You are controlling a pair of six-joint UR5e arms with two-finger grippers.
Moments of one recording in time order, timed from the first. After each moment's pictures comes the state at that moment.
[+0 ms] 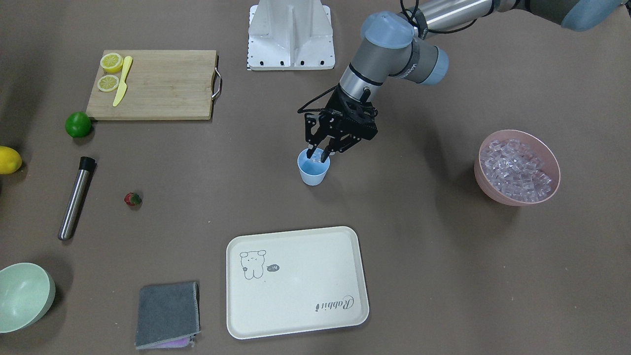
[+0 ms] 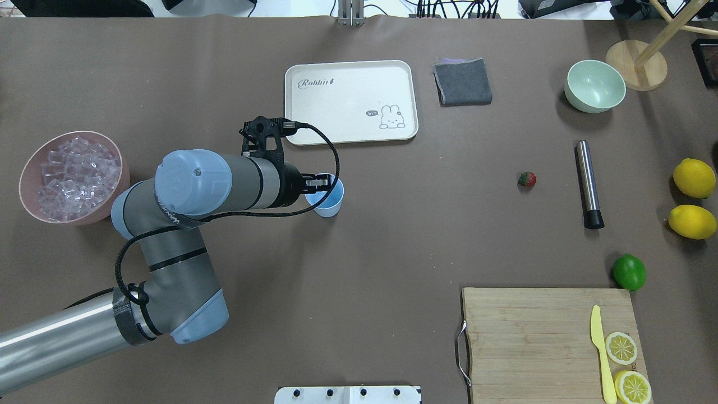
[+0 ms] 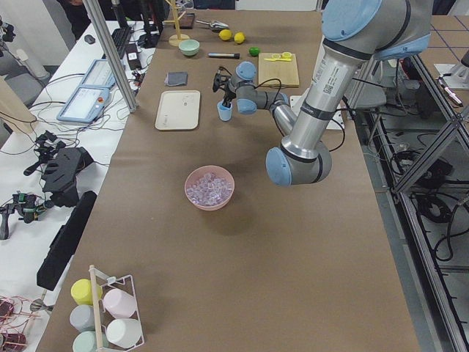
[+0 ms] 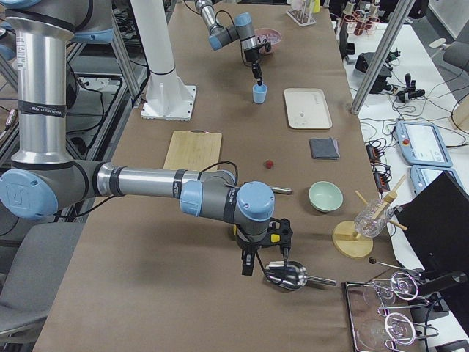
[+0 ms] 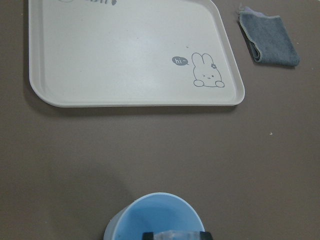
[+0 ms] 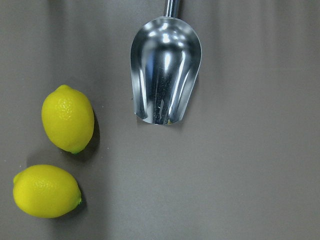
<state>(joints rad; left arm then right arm) -0.51 -2.13 -1.64 -2.21 -1.68 -1.28 1.68 -1.65 1.67 -1.68 2.30 -0.12</state>
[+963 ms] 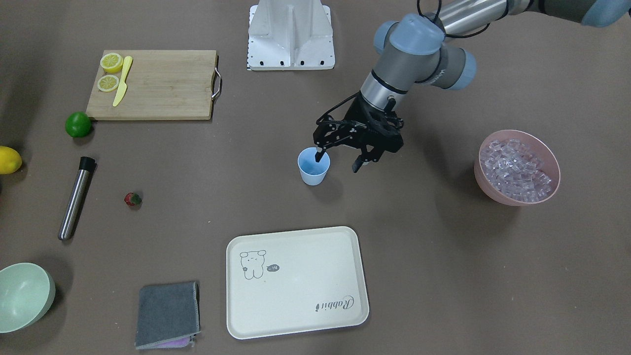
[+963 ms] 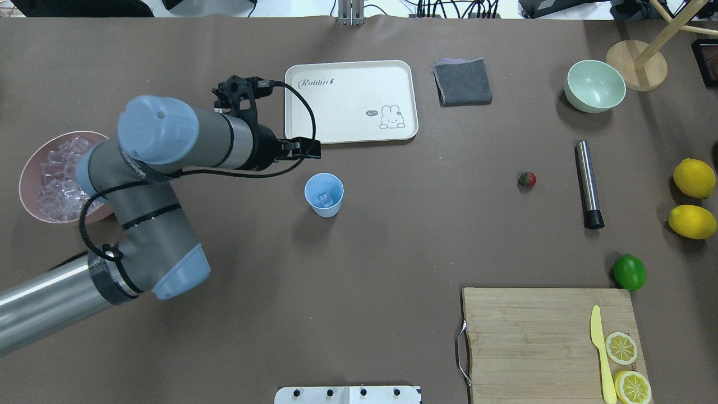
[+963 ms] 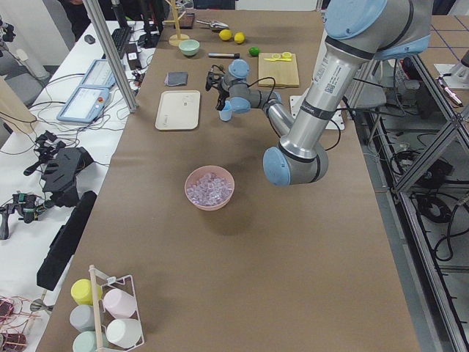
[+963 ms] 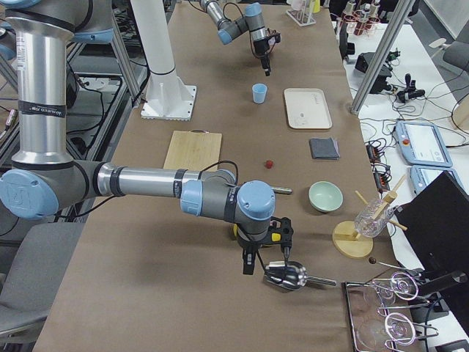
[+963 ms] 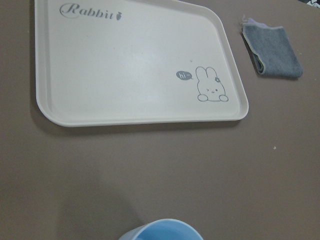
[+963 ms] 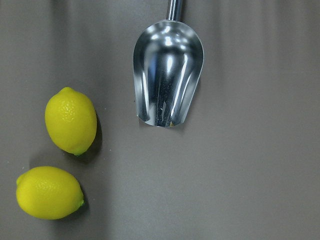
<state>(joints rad) -0.68 -2.11 -1.68 -2.14 -1.87 -1.21 1.68 -1.65 1.67 -1.68 2.30 -0.12</state>
